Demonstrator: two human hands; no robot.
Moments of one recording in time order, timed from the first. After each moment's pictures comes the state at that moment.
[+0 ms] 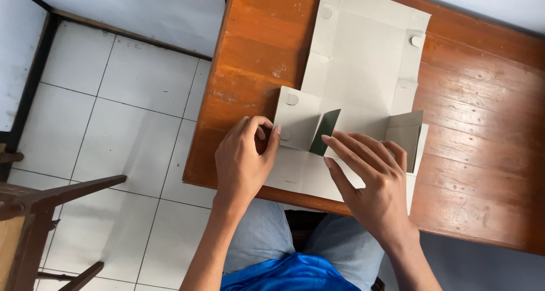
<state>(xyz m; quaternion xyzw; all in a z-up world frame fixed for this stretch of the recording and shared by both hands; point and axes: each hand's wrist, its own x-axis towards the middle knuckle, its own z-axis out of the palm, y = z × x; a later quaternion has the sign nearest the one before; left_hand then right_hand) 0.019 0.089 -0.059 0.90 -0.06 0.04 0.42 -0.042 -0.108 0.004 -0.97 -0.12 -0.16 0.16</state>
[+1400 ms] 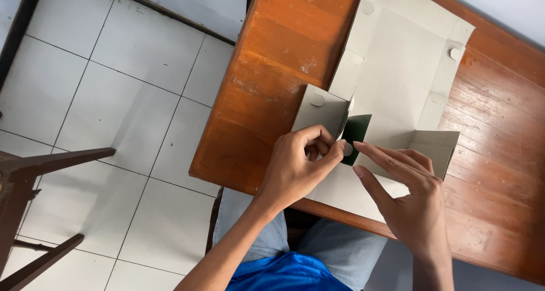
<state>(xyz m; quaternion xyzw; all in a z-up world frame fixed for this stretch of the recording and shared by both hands) 0.023 0.060 -0.035 0.70 -0.03 -0.18 0.69 -0.030 -0.116 0.011 -0.96 -0.05 -0.03 0.26</state>
